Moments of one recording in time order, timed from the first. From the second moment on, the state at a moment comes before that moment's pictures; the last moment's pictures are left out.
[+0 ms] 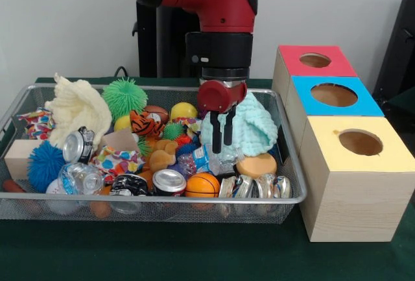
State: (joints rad) arm -0.31 -0.58 0.14 1.75 -0.68 0.05 1.02
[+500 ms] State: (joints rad) arm -0.29 -0.53 0.08 1.69 -0.69 0.05 1.02
